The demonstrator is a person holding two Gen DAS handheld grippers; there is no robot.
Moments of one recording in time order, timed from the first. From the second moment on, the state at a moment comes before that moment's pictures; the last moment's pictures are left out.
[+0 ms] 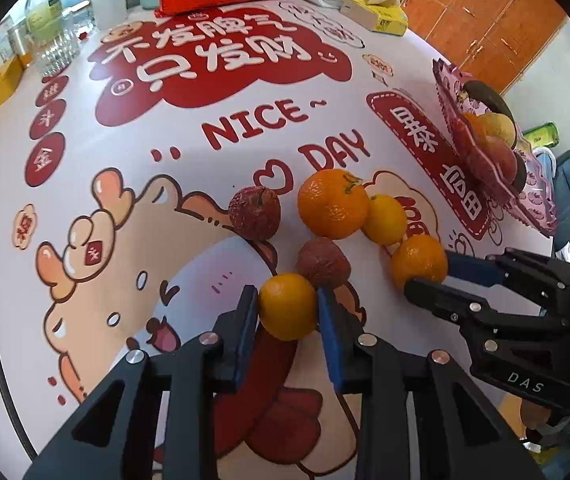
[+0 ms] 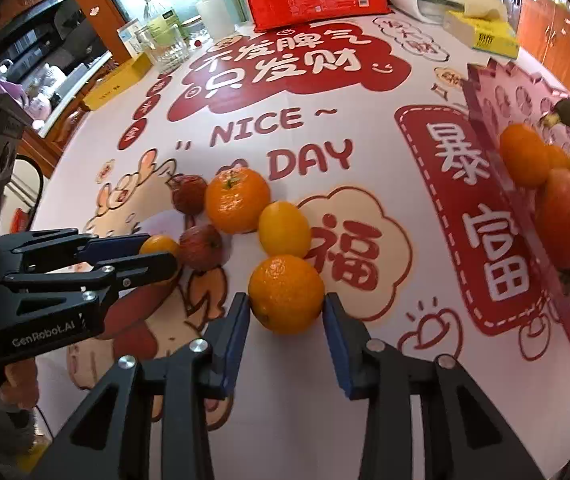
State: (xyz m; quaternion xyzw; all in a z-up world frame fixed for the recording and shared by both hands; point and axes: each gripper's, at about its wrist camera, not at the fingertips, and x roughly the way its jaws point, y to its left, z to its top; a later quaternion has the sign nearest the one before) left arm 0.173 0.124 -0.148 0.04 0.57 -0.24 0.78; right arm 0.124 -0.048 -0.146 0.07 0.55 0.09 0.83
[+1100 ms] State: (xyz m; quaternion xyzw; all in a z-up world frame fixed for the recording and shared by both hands) left arm 0.105 -0.041 0.044 0.04 0.42 -0.26 0.87; right arm 0.030 -0.163 0.018 -0.04 0.38 0.09 0.92
